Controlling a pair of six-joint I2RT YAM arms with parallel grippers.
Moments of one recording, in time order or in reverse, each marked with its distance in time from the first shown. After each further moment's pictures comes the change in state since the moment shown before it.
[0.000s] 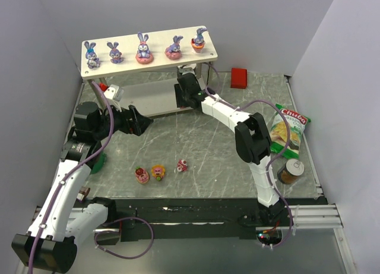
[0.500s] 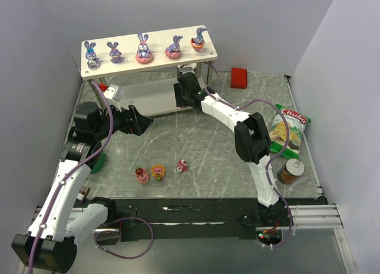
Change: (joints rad) left arm 0.000 0.000 0.000 0.000 0.004 -0.014; right arm -0.004 0.019 0.031 -0.015 0.002 -0.002
